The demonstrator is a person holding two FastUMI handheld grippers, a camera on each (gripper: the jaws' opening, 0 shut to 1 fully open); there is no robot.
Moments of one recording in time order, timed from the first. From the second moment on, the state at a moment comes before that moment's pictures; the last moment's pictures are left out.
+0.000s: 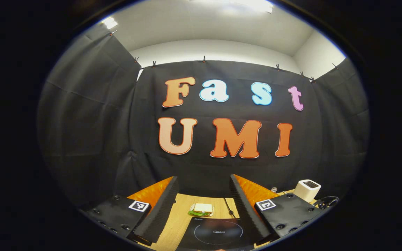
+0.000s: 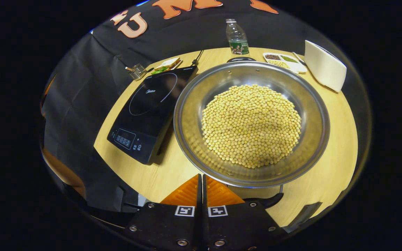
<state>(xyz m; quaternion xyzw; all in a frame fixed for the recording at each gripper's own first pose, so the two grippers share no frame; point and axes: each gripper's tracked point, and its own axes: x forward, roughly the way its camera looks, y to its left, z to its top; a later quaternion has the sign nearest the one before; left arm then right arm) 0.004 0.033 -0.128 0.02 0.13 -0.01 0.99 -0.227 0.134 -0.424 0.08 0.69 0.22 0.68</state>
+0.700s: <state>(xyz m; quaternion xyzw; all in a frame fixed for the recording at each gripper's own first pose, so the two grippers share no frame) 0.011 0.029 -0.151 0.01 0.15 -0.02 0.99 -0.213 0.057 -0.443 0.06 0.69 0.12 0.71</state>
